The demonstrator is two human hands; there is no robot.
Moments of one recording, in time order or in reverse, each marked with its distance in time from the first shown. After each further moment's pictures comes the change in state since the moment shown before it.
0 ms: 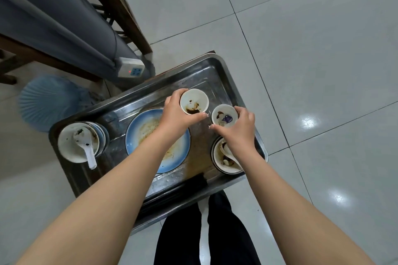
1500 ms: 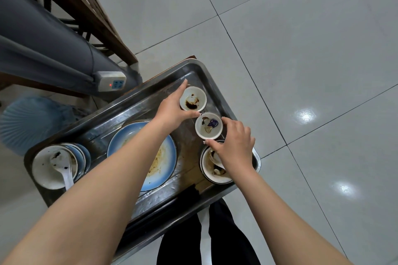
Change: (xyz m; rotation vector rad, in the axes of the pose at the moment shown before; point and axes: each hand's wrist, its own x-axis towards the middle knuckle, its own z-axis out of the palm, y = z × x) left_hand 0.048 0.019 0.026 0.226 -0.194 0.089; right_hand -0.008 0.021 -0.010 -0.415 0.004 -0.093
